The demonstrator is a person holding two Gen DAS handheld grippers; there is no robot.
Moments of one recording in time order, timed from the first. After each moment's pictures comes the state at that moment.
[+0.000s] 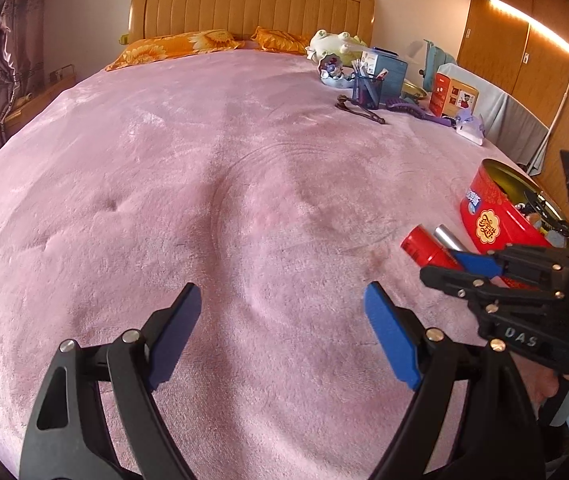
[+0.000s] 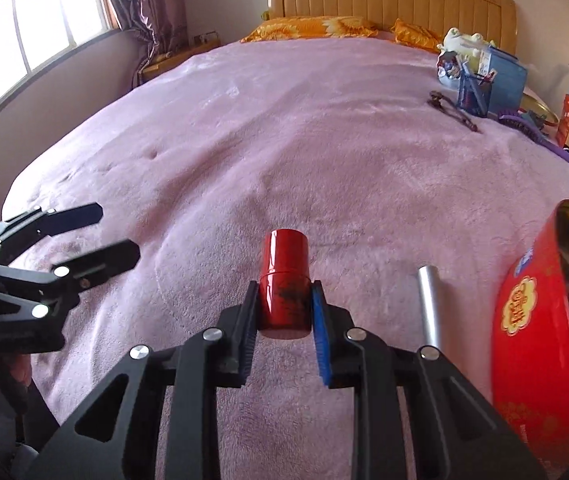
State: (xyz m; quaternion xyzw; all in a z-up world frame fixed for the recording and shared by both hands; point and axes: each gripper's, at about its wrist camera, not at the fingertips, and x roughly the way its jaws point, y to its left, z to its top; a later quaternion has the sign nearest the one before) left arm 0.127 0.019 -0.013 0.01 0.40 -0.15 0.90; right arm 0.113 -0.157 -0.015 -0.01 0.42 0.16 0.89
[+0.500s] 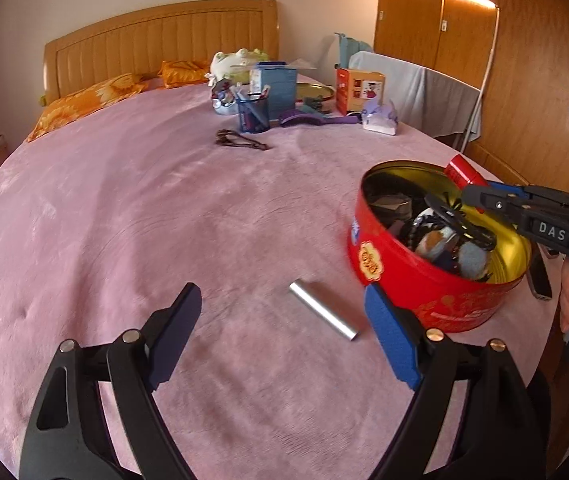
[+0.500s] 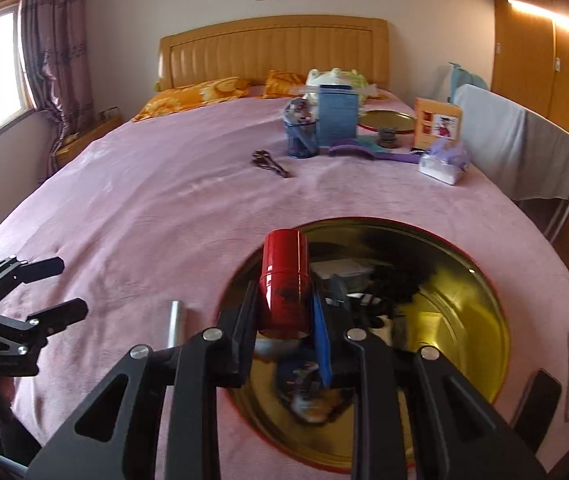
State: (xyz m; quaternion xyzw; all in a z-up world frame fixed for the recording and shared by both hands) left arm 0.125 -0.135 0.035 0.08 0.35 -0.28 0.89; right arm 0.064 -0.361 0.054 0.03 0.34 -0.03 0.94
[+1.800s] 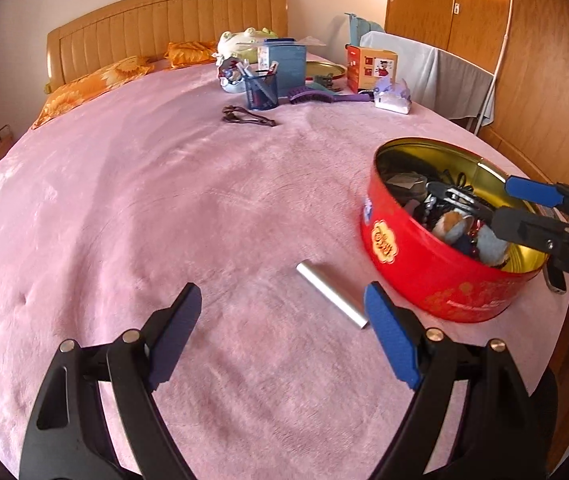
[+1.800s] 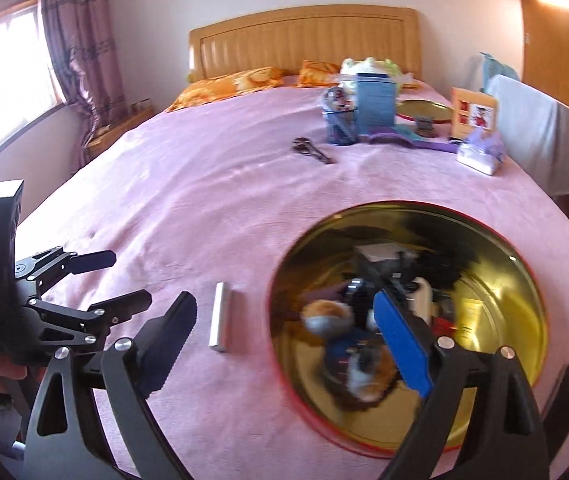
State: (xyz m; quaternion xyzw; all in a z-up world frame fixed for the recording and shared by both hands) left arm 0.128 -0.128 0.016 0.09 0.38 -0.24 0.89; right arm 0.062 -0.320 0.048 0.04 0.36 0.06 0.93
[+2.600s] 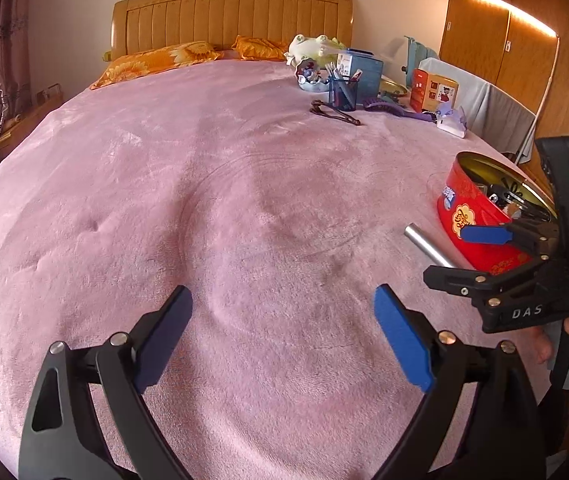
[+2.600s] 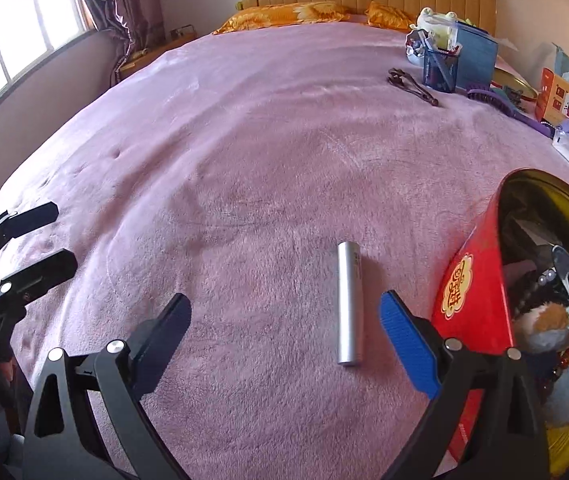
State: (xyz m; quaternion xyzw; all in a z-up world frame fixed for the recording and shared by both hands) left arm 0.116 -0.008 -0.004 0.03 0.38 -0.17 0.91; right arm 0.125 -0.205 -0.029 -0.01 0.46 0.13 0.88
